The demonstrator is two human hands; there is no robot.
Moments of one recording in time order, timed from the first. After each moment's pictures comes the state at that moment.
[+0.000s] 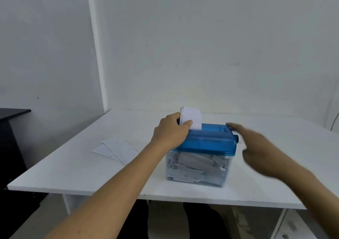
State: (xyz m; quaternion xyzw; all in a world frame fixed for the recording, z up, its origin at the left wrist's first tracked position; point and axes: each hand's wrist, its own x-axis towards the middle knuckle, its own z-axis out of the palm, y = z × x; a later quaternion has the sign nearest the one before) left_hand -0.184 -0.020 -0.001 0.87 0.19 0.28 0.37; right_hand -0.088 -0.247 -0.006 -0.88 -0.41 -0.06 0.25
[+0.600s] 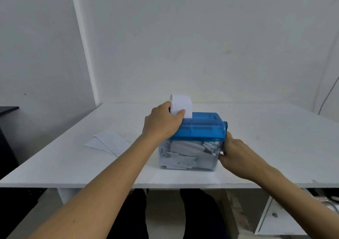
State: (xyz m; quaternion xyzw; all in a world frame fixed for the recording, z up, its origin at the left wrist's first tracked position) left_hand -0.184 -0.026 -0.003 0.88 0.20 0.30 0.30; right_hand -0.092 -0.236 -0.060 -0.90 -0.37 -0.01 0.22
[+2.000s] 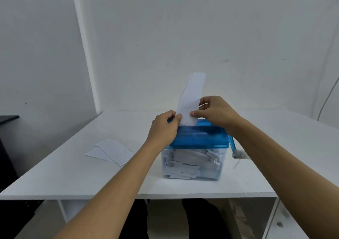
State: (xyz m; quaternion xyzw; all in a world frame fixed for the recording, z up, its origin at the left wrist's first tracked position) left_hand -0.184 -0.023 -0.002 0.83 0.15 0.32 0.44; right_hand -0.091 -0.160 0.051 -0.81 -0.33 0.04 0.49
